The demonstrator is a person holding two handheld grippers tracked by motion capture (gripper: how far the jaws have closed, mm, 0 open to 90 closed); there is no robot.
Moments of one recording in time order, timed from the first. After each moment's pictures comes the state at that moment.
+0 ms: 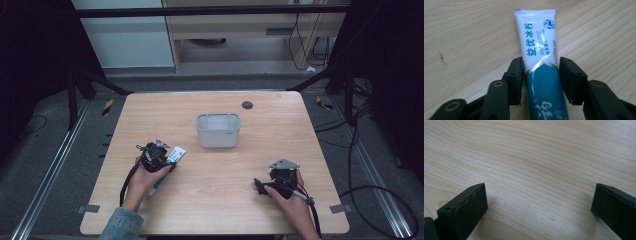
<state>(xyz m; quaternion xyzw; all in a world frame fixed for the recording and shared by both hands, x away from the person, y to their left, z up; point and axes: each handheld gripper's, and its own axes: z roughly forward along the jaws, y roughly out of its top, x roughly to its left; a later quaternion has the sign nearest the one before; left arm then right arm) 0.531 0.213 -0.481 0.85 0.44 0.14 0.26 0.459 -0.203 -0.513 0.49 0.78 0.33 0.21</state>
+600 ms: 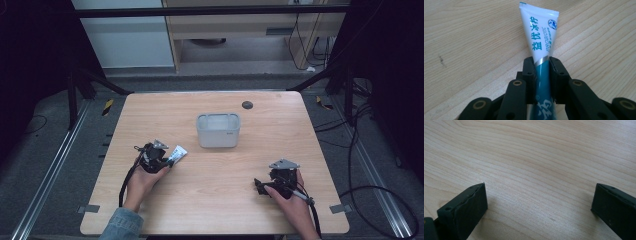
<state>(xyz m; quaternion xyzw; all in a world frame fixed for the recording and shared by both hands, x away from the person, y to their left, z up) 0.526 0.217 -0.478 0.85 0.43 0.14 0.28 0.459 -0.203 -0.513 0.49 0.78 0.33 0.21</state>
